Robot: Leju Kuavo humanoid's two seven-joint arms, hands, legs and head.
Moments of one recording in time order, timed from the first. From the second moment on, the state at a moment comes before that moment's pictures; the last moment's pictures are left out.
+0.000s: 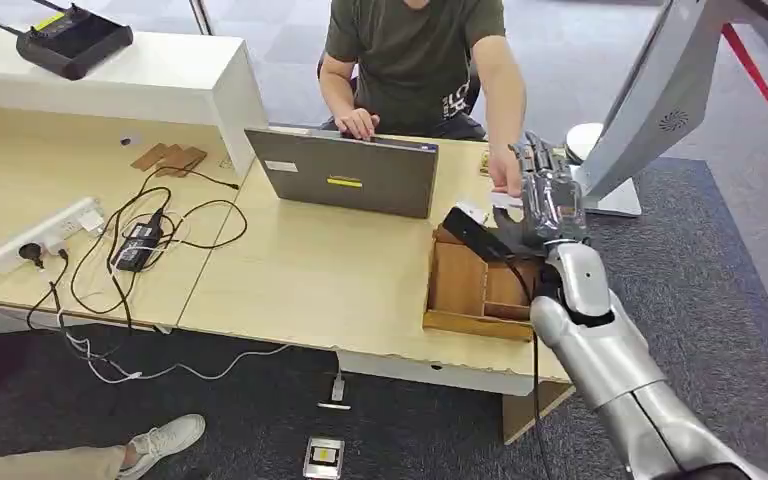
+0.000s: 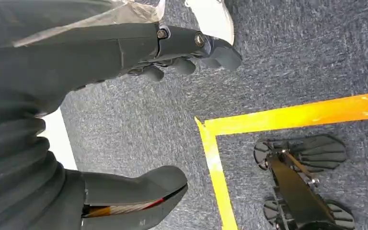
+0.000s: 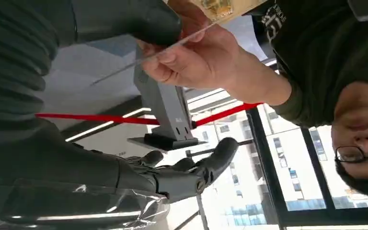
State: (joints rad) left arm -0.17 0.17 -0.49 -0.22 0.40 -0.08 0.03; right arm -0.75 -0.14 0.72 -1.03 1.03 -0.31 0.27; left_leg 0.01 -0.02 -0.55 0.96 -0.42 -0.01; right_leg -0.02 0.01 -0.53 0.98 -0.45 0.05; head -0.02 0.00
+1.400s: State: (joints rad) left arm -0.08 0.18 -0.50 -0.21 0.55 0.02 -0.05; right arm -0.40 -0.31 0.59 -1.11 0.40 -0.54 0.13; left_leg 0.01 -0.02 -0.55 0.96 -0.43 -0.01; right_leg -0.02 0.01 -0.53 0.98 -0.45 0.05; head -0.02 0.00
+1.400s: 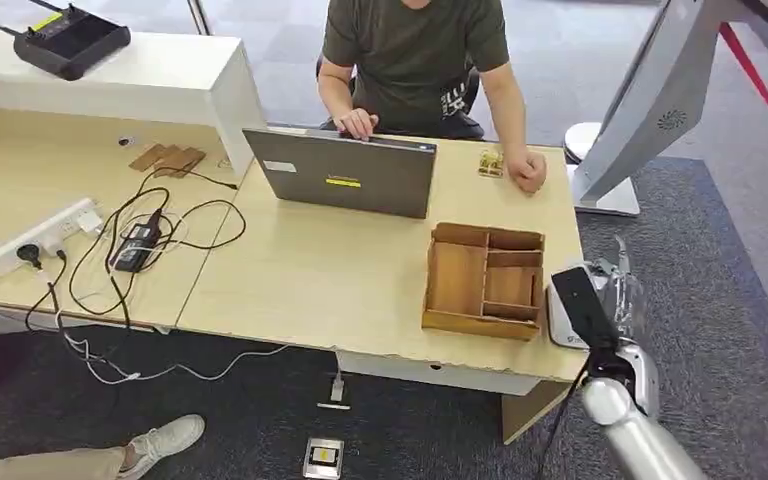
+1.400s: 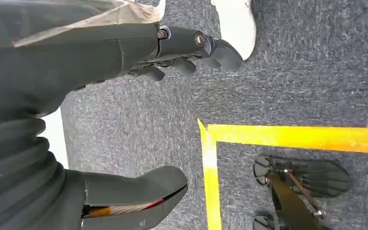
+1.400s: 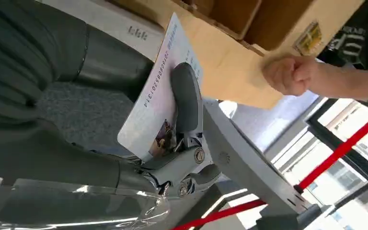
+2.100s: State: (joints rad) left arm -0.07 0.18 -0.49 -0.21 0.58 0.02 -0.05; right arm -0.39 -0.32 0.68 -1.01 0.36 -0.35 0.29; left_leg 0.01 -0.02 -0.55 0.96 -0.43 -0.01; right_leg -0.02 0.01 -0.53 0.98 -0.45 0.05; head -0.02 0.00
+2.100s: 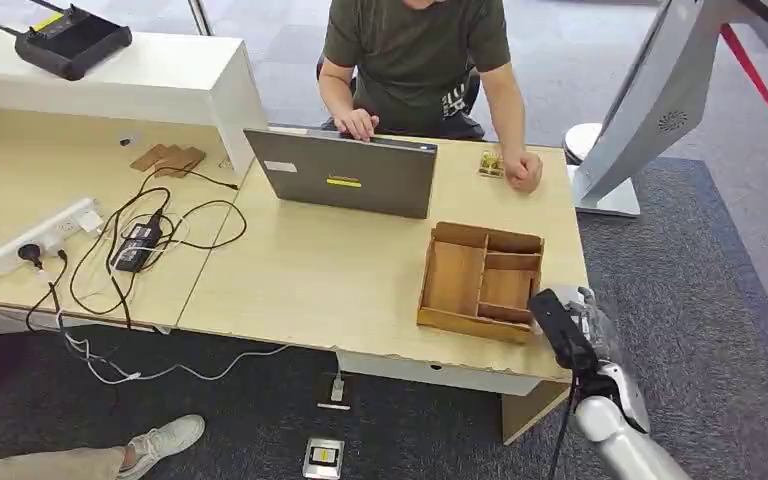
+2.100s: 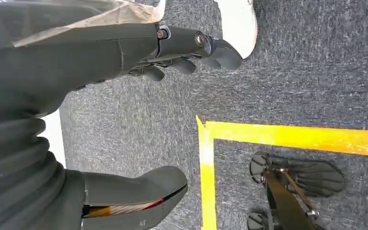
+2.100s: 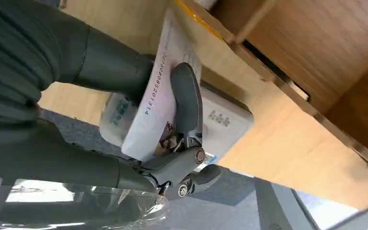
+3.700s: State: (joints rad) left arm -0.12 0.18 -0.55 -0.21 0.52 -0.02 -0.02; right arm -0.58 -0.25 0.69 -1.27 0.62 -0.18 0.28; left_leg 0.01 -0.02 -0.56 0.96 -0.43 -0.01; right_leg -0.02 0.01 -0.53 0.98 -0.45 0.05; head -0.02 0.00
